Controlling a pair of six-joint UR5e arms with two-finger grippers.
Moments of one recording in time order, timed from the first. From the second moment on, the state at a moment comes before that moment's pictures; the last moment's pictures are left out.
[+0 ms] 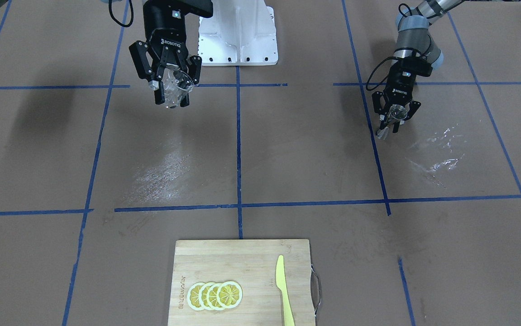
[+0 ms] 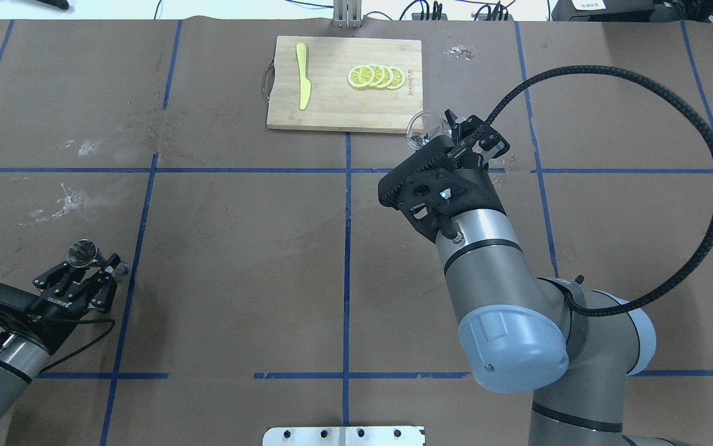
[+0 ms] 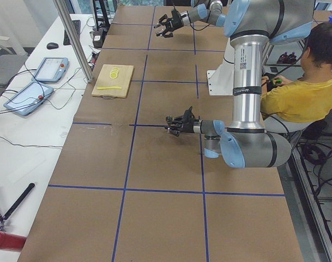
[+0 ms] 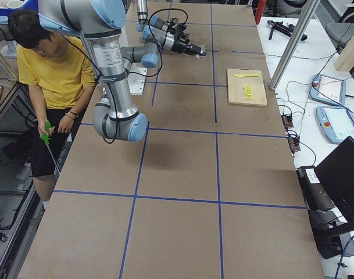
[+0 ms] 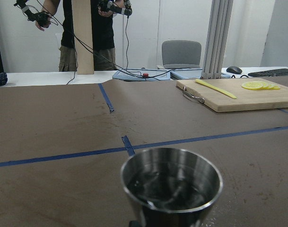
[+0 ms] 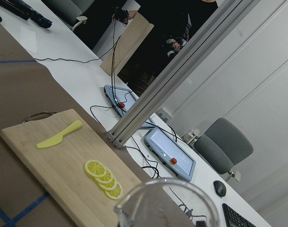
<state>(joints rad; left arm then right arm) -0.12 -1.48 -1.45 -3.28 -0.58 -0.85 0.28 -1.13 2.10 -1.35 0.63 0.36</state>
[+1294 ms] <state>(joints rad) -0.22 -1.46 -1.64 -3.30 -0.60 -0.69 0.28 -1.13 2.10 -1.35 0.63 0.36</state>
